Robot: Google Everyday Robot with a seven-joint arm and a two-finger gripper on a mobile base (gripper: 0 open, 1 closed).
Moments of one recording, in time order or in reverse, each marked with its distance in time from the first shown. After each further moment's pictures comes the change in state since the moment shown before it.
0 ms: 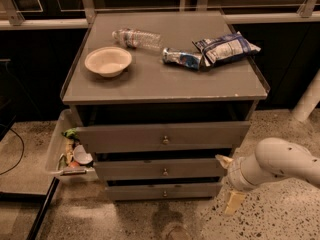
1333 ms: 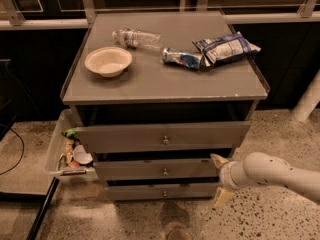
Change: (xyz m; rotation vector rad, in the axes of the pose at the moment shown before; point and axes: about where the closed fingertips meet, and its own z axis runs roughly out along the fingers) arm 0.030 -0.044 0.090 0.145 -0.017 -0.042
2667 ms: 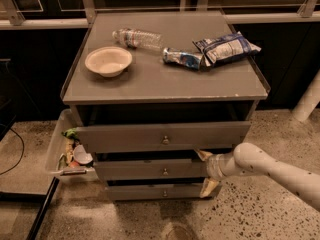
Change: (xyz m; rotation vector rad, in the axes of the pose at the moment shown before) arm -0.029 -0.037 0.060 -0.005 -0.219 -0.161
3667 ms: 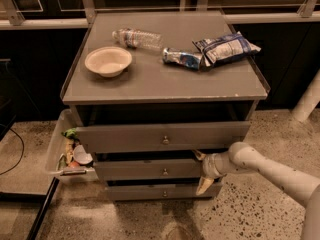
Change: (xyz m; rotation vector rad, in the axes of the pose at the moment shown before) arm 0.021 -0.009 0.045 -0.025 -0.042 0.017
